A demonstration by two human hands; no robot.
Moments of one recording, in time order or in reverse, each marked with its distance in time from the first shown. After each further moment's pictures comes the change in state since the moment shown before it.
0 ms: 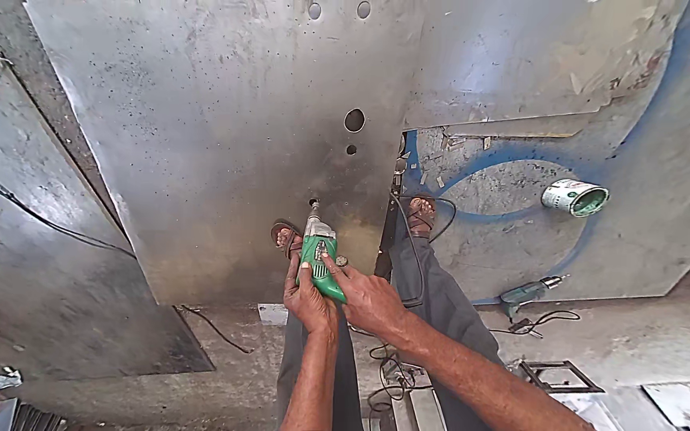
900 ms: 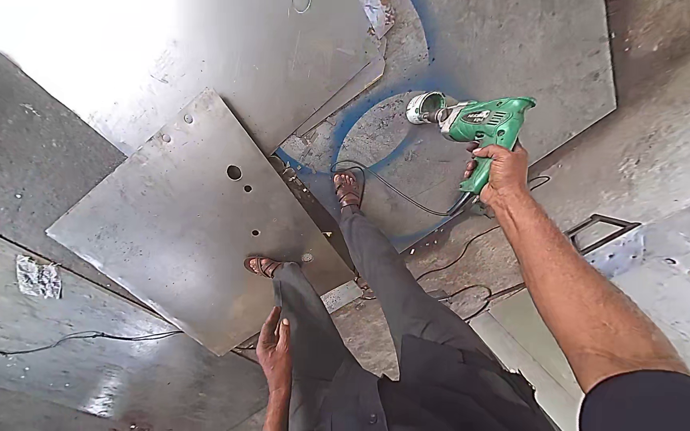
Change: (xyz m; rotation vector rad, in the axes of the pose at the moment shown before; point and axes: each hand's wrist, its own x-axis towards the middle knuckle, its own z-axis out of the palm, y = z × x) left_hand -0.171 0.039 -0.087 1.065 -0.773 0.414; right_hand -0.312 0.434 -0.058 1.750 1.445 0.544
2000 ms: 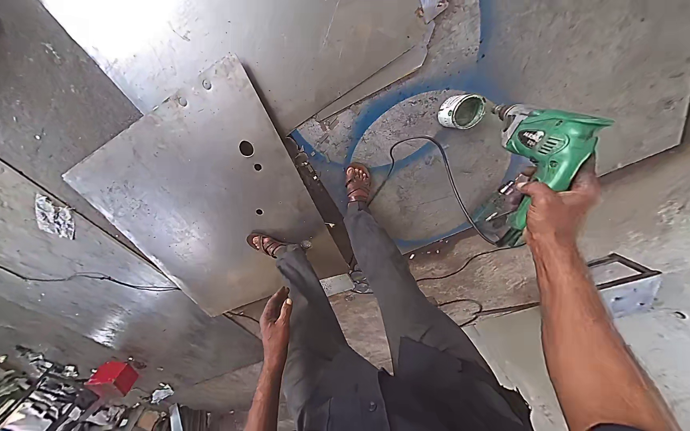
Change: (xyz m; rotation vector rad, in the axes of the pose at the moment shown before) left_hand -0.004 0.009 0.039 -0.038 -0.050 -0.217; right_hand 0.009 -0.007 -0.043 -0.351 -0.092 -0.272
